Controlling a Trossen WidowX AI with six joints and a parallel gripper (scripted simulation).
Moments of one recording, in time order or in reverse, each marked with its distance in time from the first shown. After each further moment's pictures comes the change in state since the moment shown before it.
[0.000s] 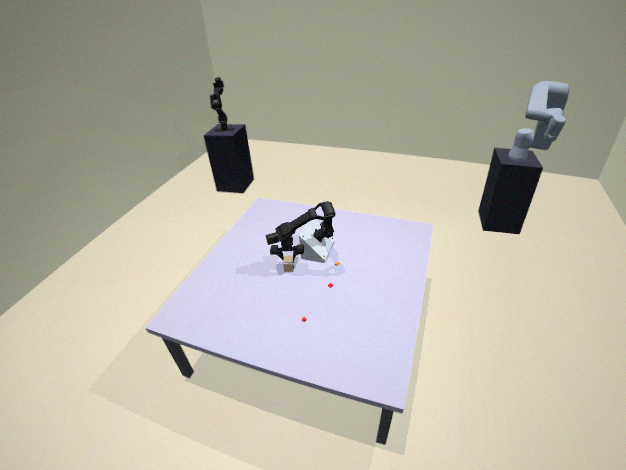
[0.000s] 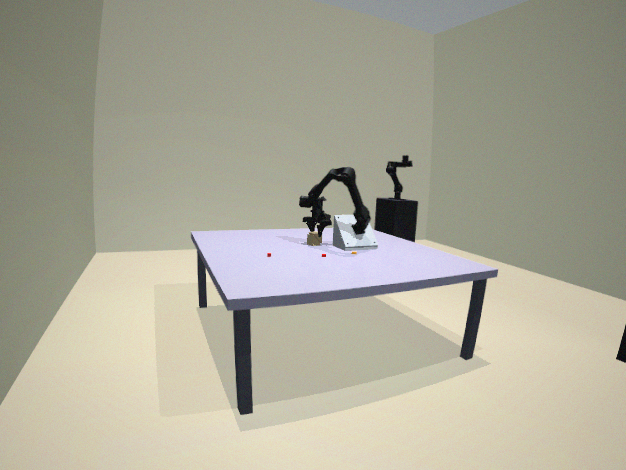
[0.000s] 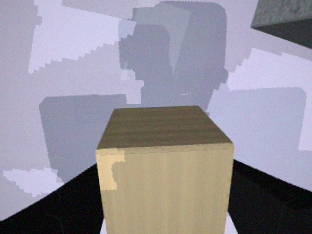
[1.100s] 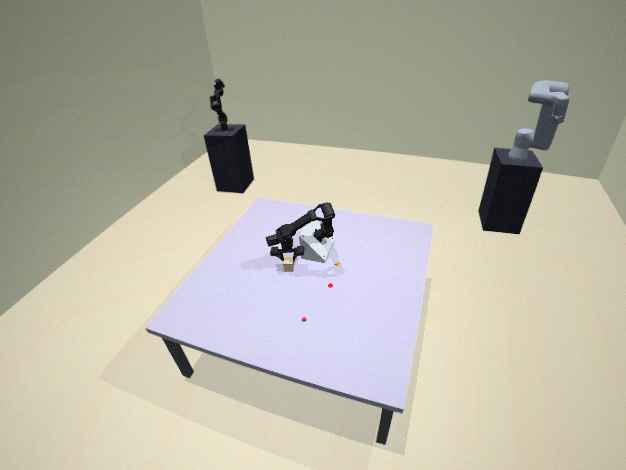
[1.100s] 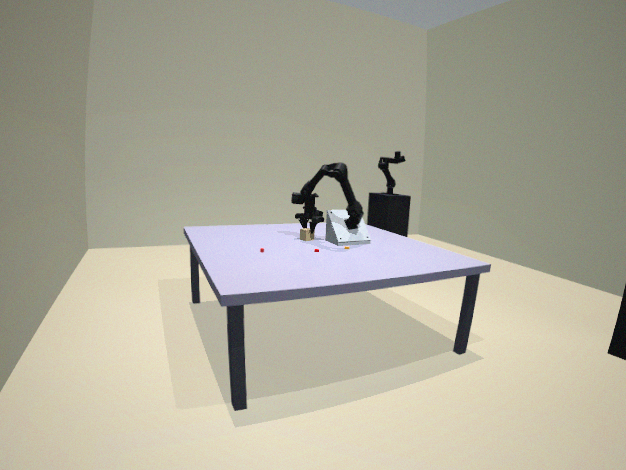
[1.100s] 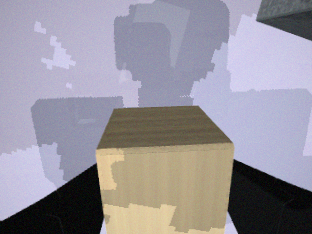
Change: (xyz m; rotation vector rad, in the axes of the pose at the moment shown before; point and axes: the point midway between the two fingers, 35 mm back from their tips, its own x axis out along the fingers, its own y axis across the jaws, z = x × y) arm 0.009 -0.001 -0.003 0.001 0.003 -0.003
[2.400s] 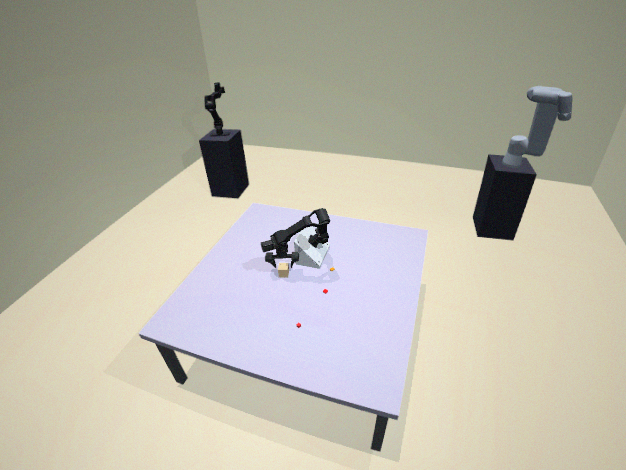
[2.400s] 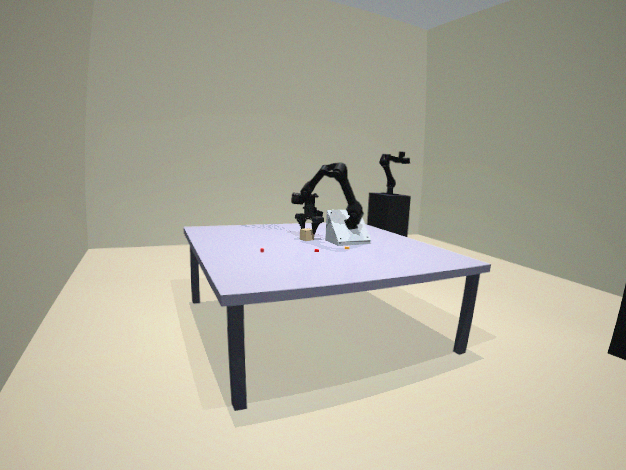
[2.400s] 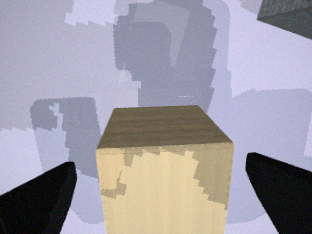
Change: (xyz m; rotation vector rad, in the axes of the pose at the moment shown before) arm 0.001 0.000 0.000 0.001 0.001 -0.001
